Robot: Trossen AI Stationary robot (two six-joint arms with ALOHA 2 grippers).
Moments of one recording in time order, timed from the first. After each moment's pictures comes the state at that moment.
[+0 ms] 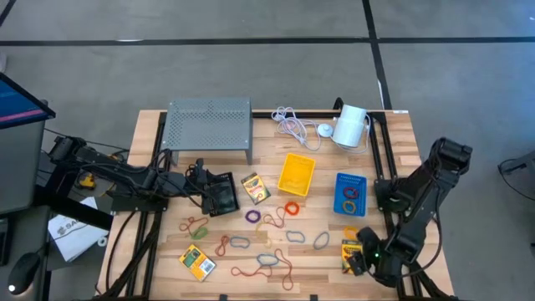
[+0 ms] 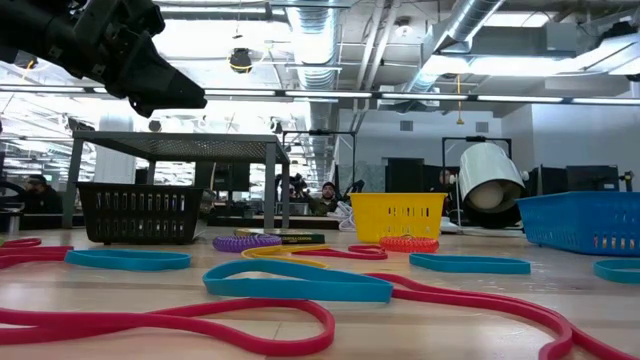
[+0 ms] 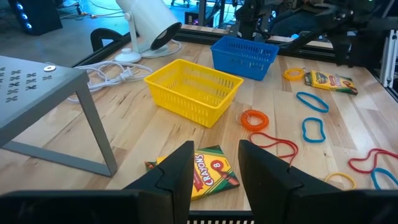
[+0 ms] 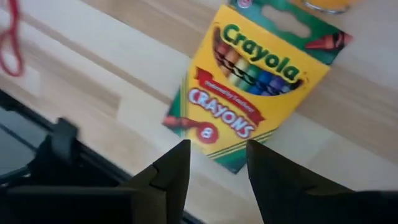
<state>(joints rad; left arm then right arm) -0.26 0.81 0.29 0.20 -0.50 -0.21 1.09 1.46 0.80 -0.59 0.20 2.22</state>
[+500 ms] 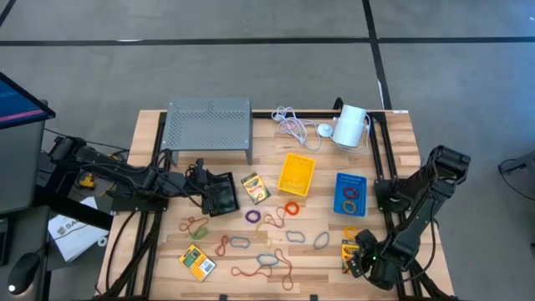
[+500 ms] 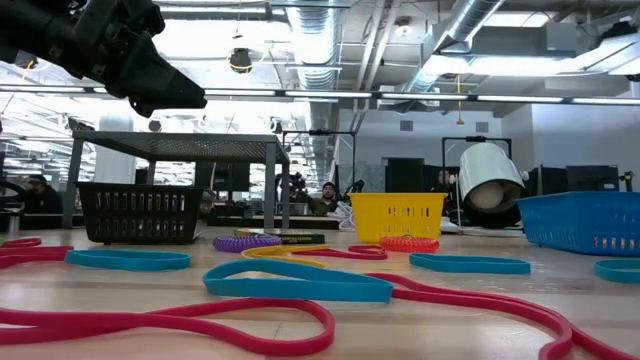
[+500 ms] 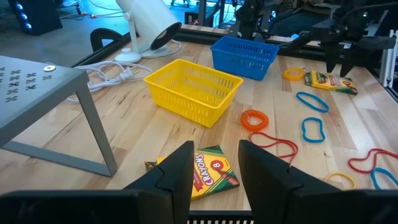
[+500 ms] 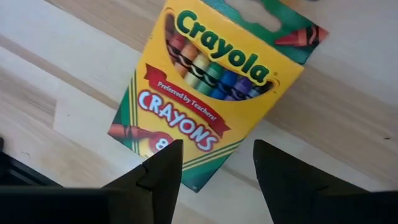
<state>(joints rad) -0.26 0.81 0.29 0.20 -0.50 -0.22 1.10 1.56 0.80 -0.60 0.12 2.20</state>
